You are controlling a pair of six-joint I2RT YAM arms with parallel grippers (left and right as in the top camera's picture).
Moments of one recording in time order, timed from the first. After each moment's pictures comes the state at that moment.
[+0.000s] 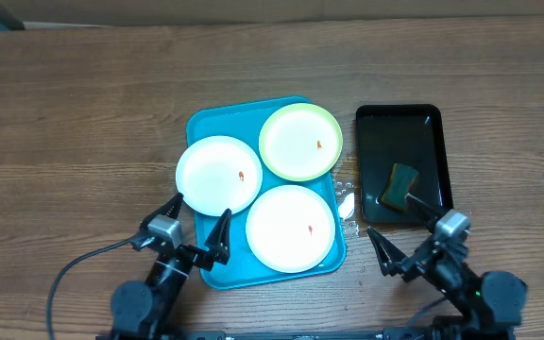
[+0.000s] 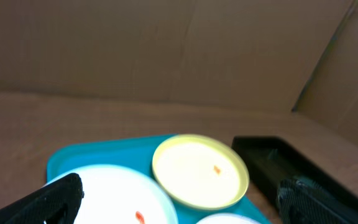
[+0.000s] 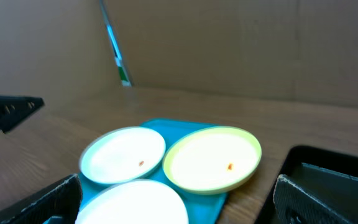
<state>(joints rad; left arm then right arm) -0.16 0.02 0.09 -0.06 0.24 -0.27 -0.01 0.03 0.14 -0.11 -0.70 0.17</state>
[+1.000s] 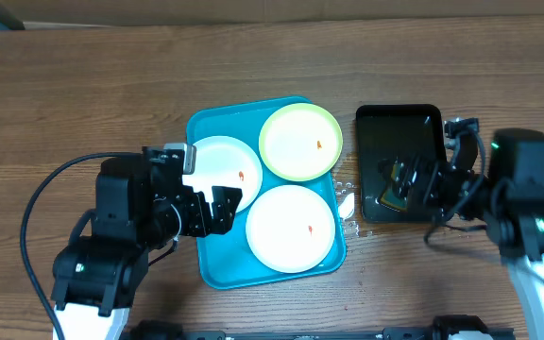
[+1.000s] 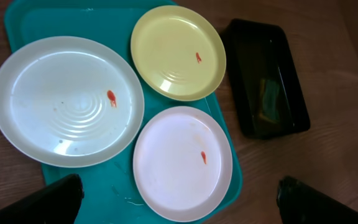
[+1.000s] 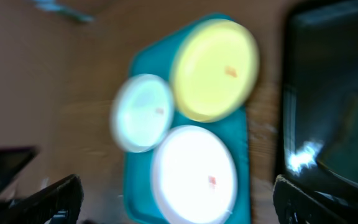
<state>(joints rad) -0.16 0.91 1.01 -0.93 0.39 -0.28 0.00 1.06 1.02 -0.88 -0.56 0.35</state>
